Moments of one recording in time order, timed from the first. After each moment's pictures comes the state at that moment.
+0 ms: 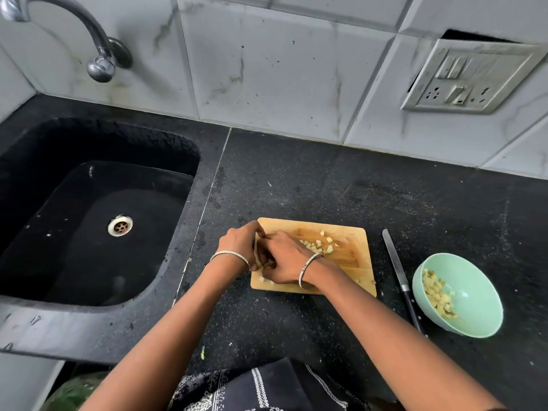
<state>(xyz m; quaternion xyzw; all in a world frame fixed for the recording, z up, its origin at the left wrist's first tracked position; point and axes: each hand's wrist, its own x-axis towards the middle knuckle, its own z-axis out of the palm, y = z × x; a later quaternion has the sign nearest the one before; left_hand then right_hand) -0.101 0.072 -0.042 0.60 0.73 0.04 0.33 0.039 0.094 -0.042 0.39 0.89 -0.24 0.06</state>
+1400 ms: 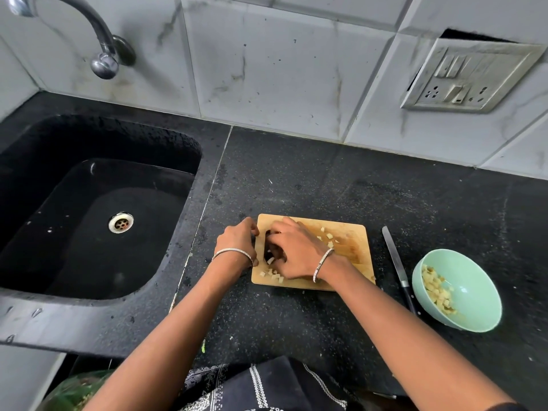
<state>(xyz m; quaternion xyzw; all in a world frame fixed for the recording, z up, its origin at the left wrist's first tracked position) -0.096 0.064 -0.041 0.53 0.78 0.07 0.34 0.058 0.095 -0.035 0.36 0.92 -0.14 0.03</state>
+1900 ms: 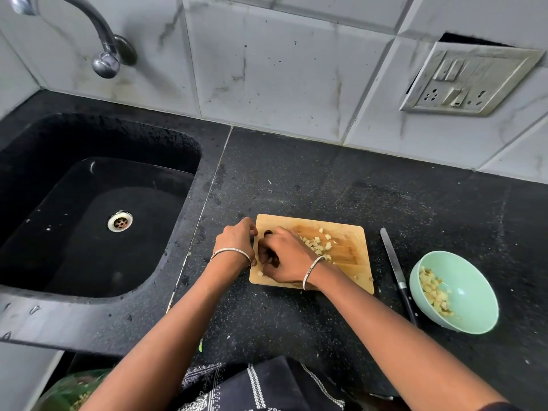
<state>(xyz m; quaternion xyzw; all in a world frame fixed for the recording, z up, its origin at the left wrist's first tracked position) -0.096 0.064 -0.041 0.53 0.77 0.07 0.34 0.049 0.086 -0.050 0.37 0.91 -0.19 0.01</state>
